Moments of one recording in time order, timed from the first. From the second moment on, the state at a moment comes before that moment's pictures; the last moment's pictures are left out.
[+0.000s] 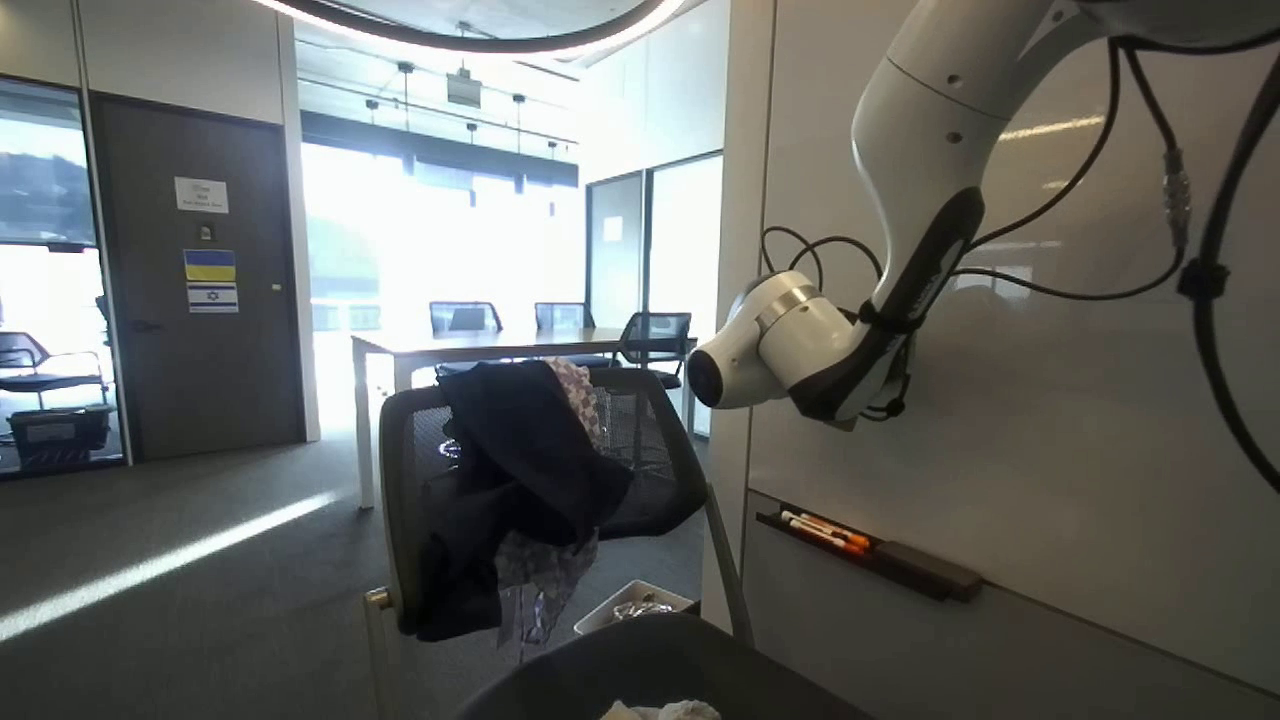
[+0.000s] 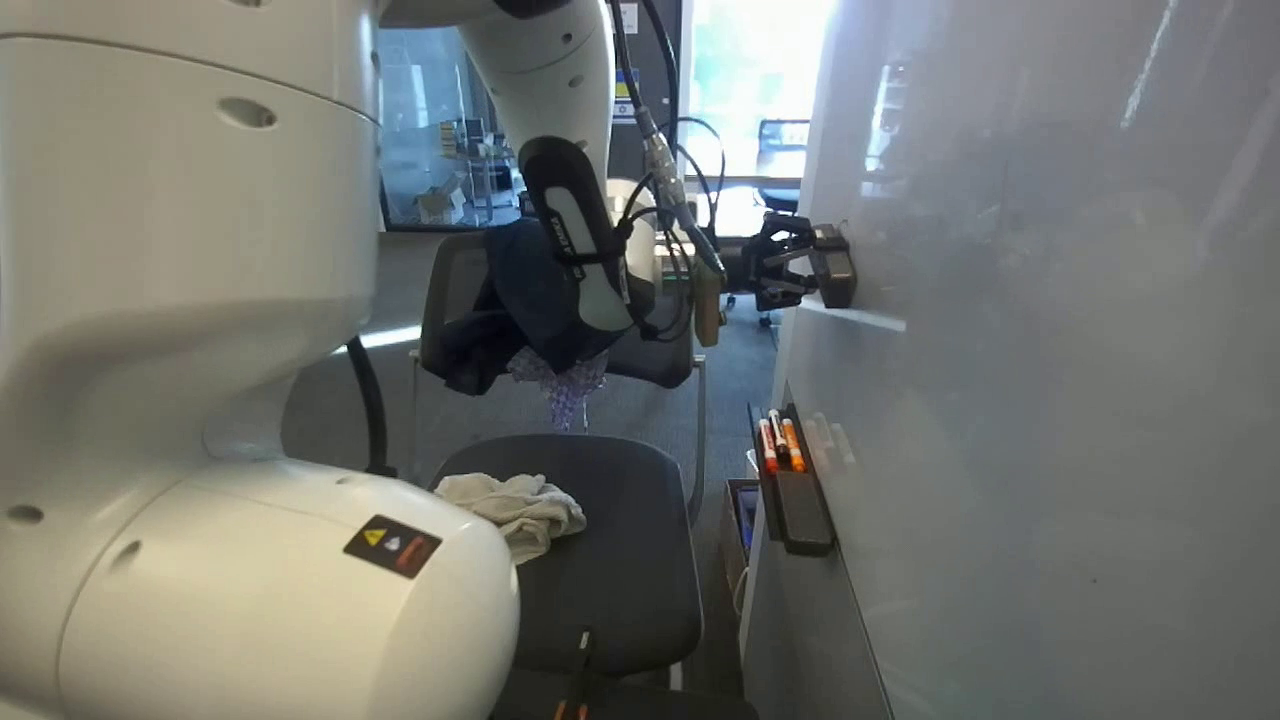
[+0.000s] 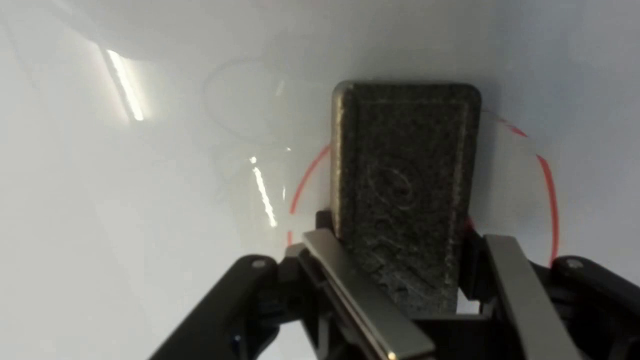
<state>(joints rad) -0.09 0.34 -0.06 -2.07 -1.76 1.67 1.13</state>
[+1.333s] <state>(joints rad) -0.10 0.29 -0.06 -2.12 -1.66 1.67 1.10</state>
